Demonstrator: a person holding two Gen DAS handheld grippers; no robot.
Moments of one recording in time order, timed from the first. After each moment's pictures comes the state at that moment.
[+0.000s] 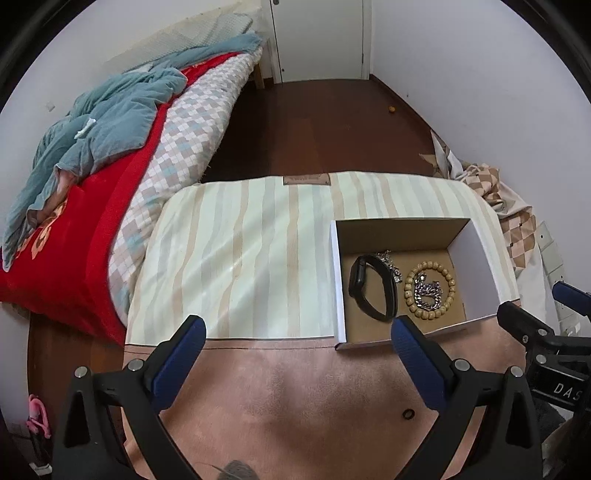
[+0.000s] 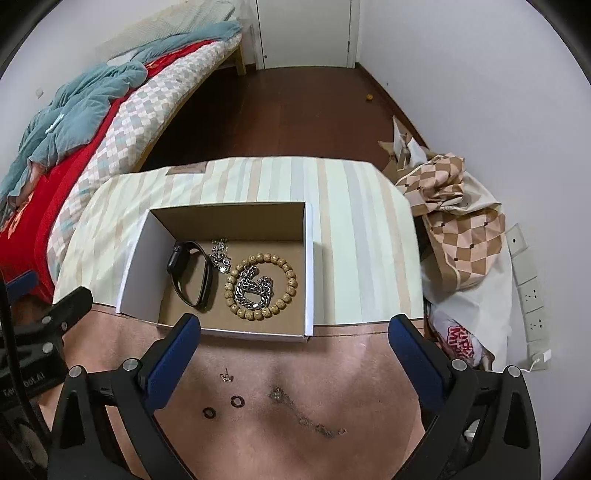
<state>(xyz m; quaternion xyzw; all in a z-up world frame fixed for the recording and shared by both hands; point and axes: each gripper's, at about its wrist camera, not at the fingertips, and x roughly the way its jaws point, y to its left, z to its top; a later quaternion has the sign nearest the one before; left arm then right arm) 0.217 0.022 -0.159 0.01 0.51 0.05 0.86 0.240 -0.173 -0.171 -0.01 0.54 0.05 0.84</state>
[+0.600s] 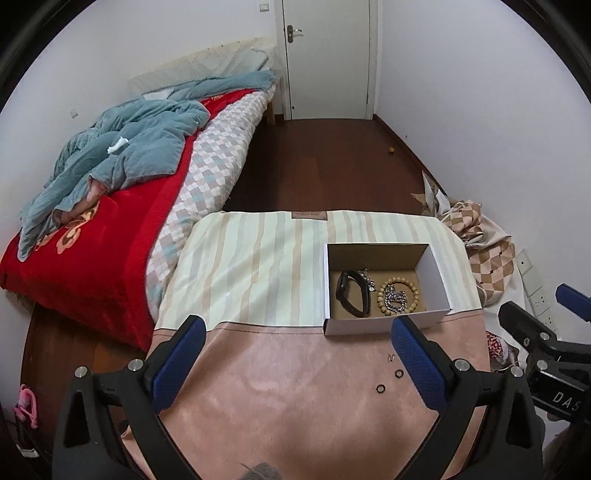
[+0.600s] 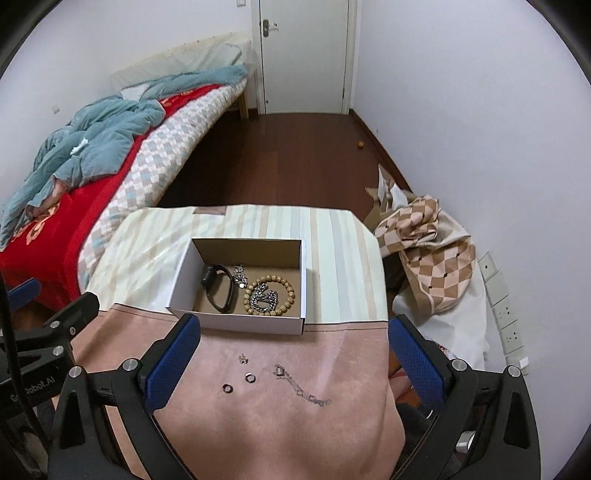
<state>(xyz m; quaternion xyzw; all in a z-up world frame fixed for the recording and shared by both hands) 0.136 0.014 -0.084 0.00 0.44 0.06 0.90 0.159 -0.174 -0.074 -0.03 0.45 0.05 0.89</state>
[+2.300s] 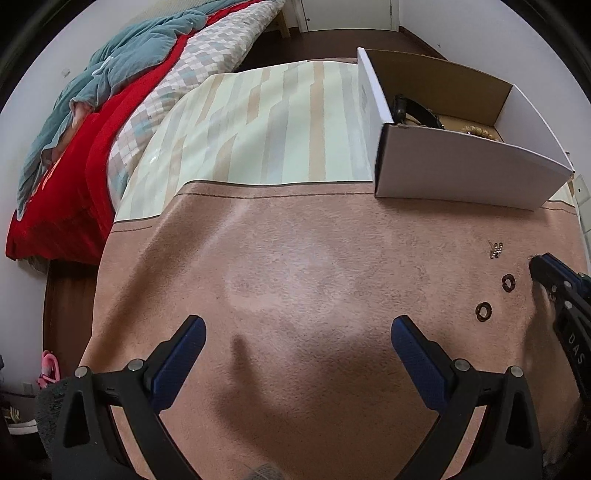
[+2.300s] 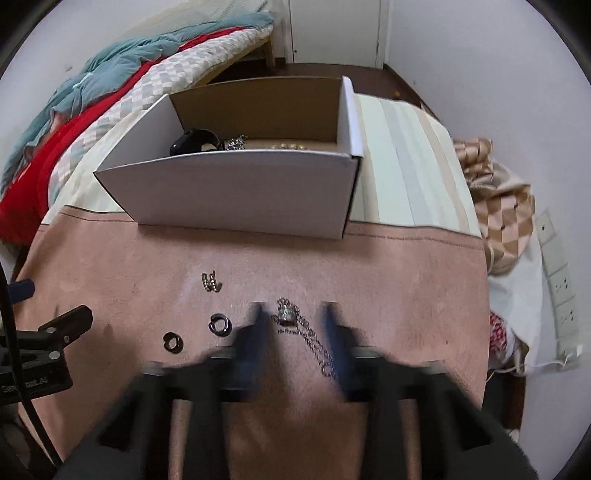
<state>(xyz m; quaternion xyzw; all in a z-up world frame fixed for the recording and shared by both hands) 0.146 0.010 -0.267 0.03 0.59 0.11 0.80 0.165 -0.165 -0.274 -0.04 0.52 0.10 0.85</state>
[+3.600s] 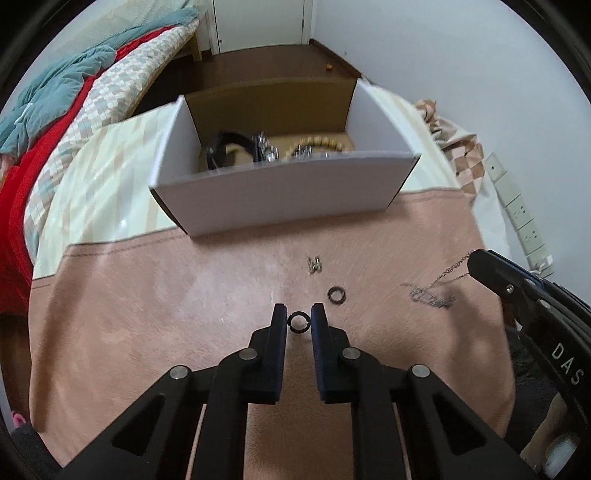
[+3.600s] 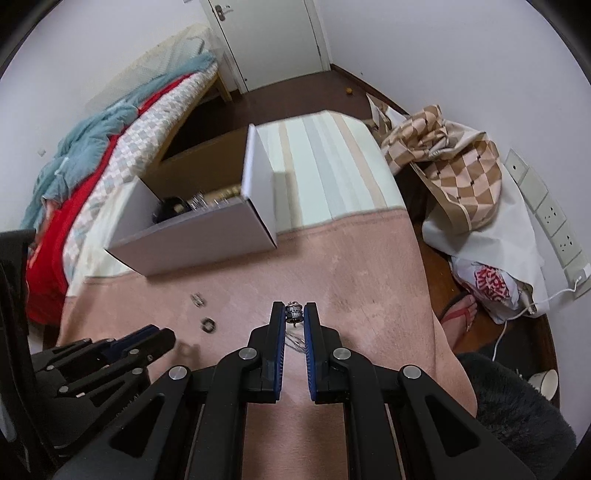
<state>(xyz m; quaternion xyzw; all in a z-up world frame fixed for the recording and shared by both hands) 0.152 -0.075 -0.237 0.00 0.56 -0.06 0.83 0.138 -0.236 -0.228 0.11 0.50 0.05 0.86</state>
